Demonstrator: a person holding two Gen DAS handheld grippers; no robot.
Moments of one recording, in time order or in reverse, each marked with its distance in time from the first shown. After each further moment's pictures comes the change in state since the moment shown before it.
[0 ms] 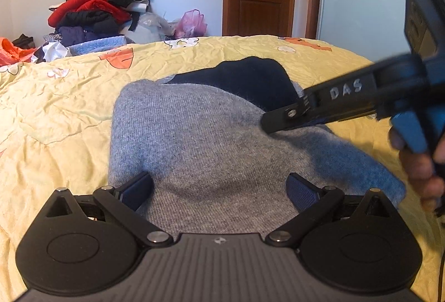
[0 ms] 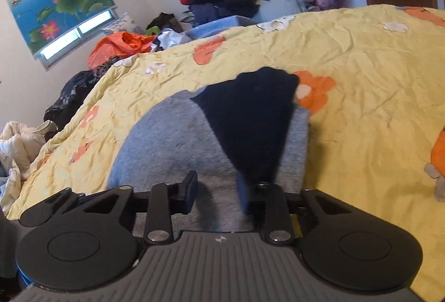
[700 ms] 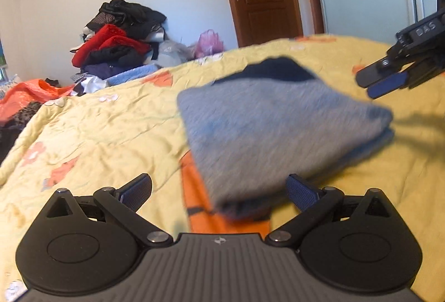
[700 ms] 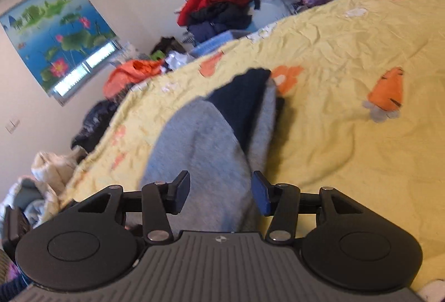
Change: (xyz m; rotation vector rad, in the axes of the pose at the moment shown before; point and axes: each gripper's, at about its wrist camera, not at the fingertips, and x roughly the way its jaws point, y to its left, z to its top) left arm -0.087 0.011 -0.055 0.179 -0.072 0.169; right arm -0.092 -0.012 -0.055 0.125 -0.031 0.090
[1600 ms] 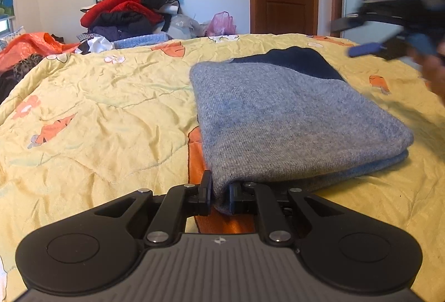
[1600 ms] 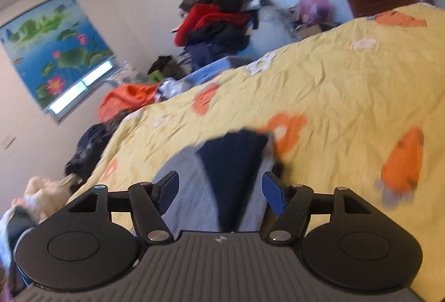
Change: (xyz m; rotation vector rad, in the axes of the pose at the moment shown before) left arm 0.014 0.025 -0.007 -0.192 0.071 -0.051; right arm 0.048 -0.013 0.093 0.009 -0.111 -0.049
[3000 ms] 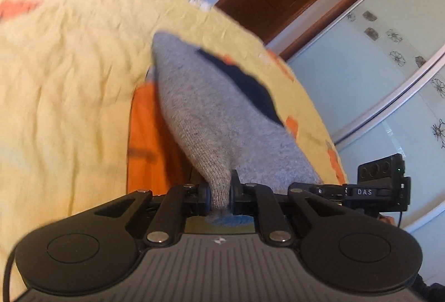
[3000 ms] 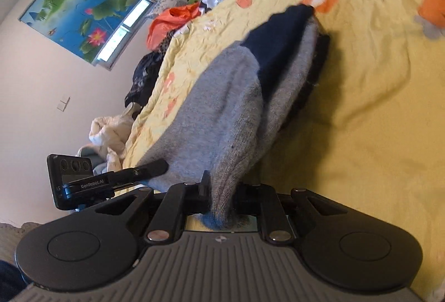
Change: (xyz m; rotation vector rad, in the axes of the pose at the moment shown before) left arm -0.017 0.061 0.014 -0.554 0.234 -0.511; right arm -0.062 -0.011 -0.100 0.170 0.422 0.327
